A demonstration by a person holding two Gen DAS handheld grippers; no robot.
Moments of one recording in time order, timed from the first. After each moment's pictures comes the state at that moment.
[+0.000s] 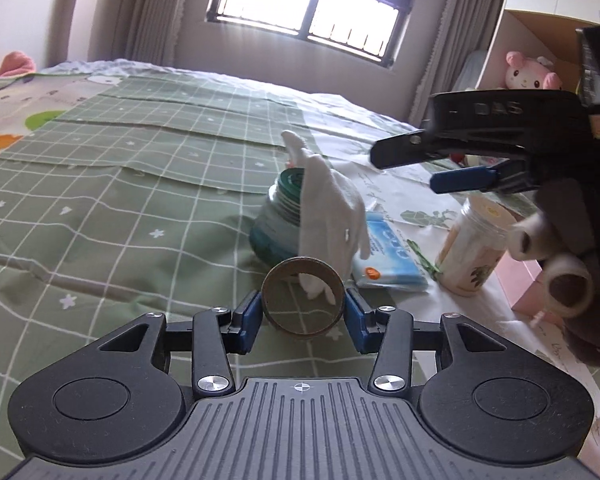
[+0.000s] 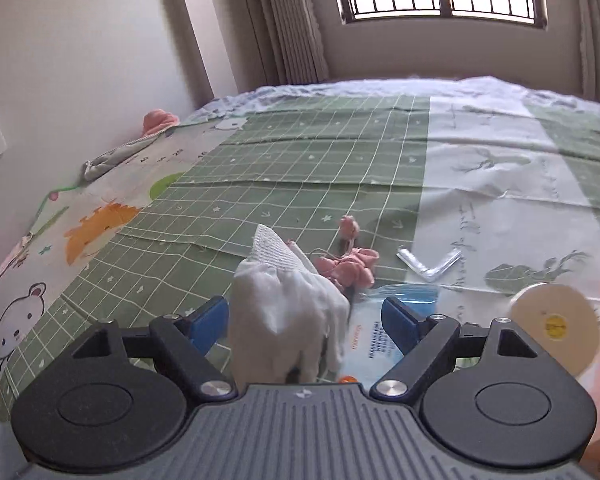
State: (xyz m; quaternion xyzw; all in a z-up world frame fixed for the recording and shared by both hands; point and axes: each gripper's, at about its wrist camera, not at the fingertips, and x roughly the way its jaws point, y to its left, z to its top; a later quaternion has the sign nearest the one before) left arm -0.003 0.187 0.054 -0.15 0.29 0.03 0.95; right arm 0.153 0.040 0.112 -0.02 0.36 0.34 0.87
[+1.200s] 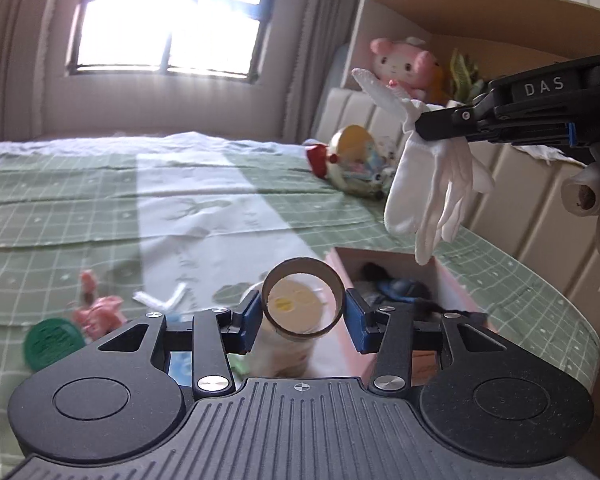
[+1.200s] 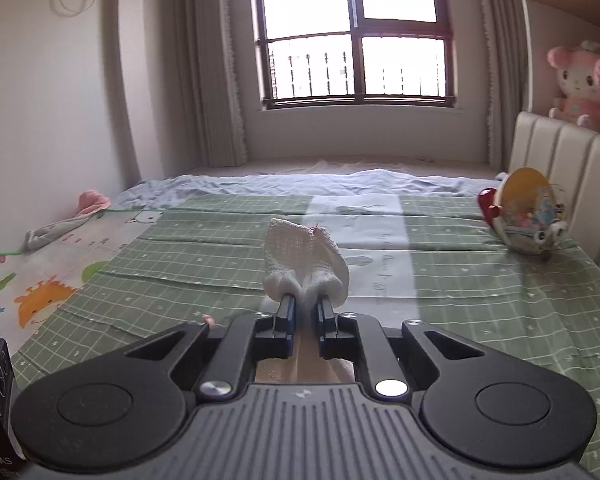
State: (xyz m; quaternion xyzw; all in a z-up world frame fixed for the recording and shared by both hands) left arm 0.092 0.024 0.147 -0.06 0.24 -0.15 0.96; right arm 0.138 -0.175 0.257 -0.01 0.24 0.23 0.94
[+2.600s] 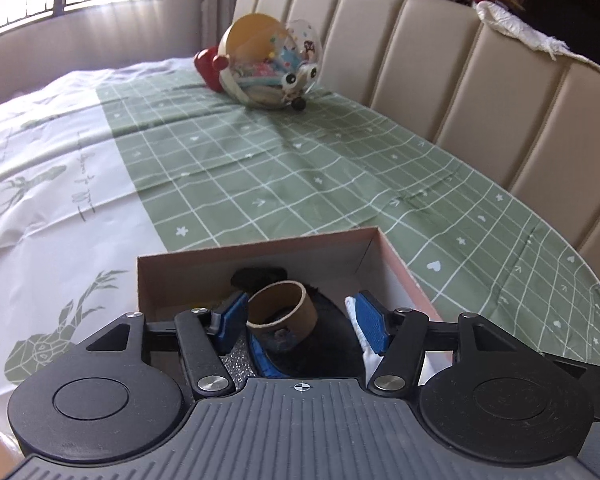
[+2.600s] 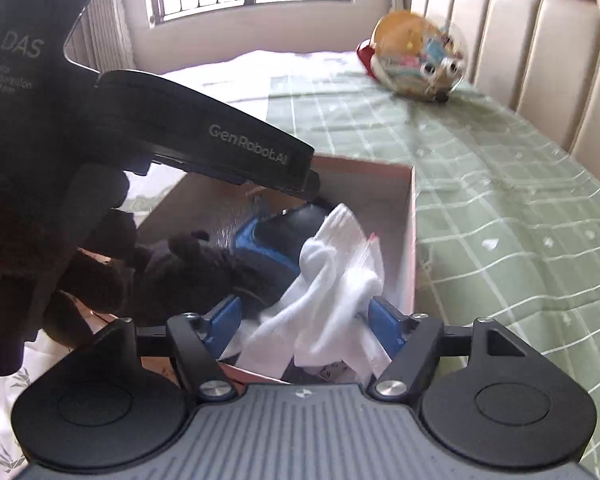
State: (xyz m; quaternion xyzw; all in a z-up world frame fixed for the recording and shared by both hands) left arm 0.278 -0.159 0.092 0.00 0.36 -0.23 0.90; right arm 0.177 -0.287 0.066 -0.02 0.35 0.09 0.93
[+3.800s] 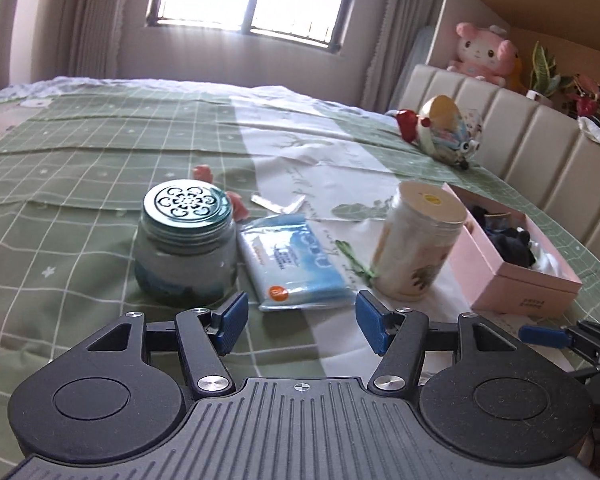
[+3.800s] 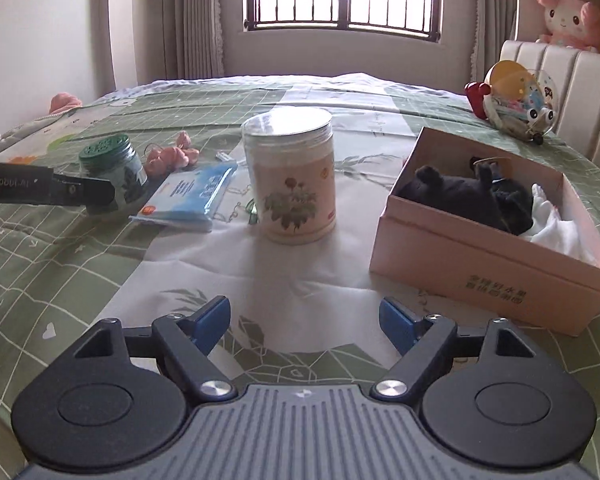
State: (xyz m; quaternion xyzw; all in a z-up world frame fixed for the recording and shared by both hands) left arm 0.055 0.124 0.053 -0.11 0.29 -0.03 0.95; right arm 0.055 -0.135 0.027 -0.07 0.31 0.19 0.93
